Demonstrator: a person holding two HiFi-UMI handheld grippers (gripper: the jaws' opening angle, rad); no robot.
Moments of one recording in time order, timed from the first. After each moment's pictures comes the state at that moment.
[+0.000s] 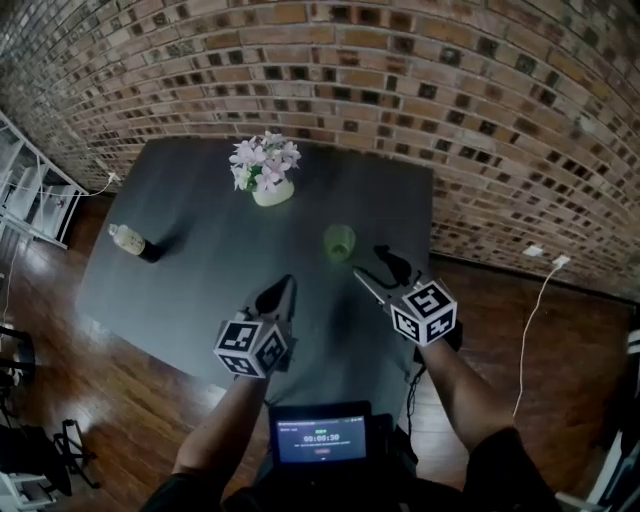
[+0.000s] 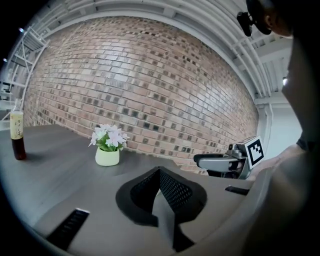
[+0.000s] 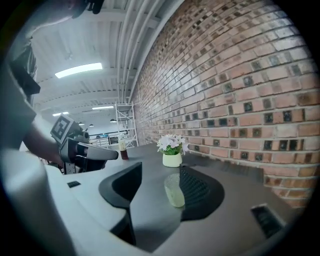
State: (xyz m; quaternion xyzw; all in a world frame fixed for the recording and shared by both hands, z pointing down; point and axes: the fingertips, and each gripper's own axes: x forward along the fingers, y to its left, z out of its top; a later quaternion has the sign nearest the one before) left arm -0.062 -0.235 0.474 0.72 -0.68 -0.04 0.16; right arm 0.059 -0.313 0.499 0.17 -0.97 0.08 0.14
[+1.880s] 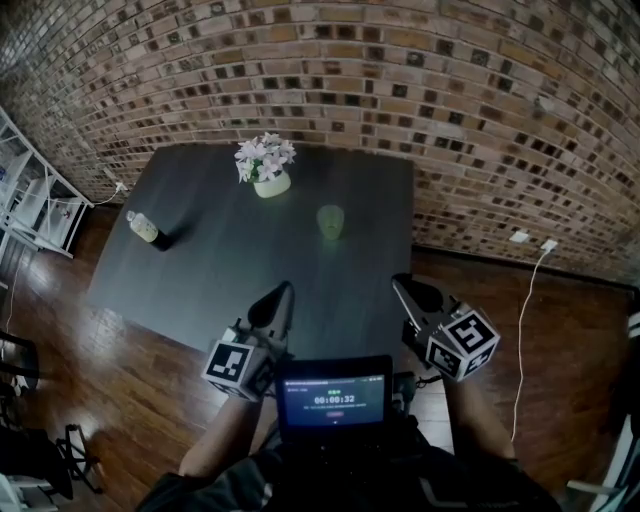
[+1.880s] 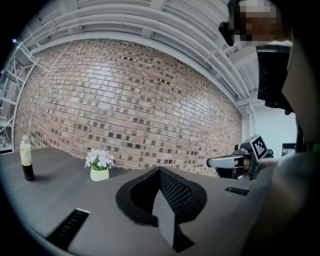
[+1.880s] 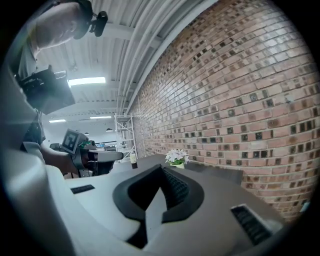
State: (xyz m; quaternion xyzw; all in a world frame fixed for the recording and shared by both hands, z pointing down) left arm 0.012 -0.113 0.365 0.75 -0.65 -0.07 0.06; right arm 0.179 -0.179 0.387 0.20 -0.97 0.09 0.08
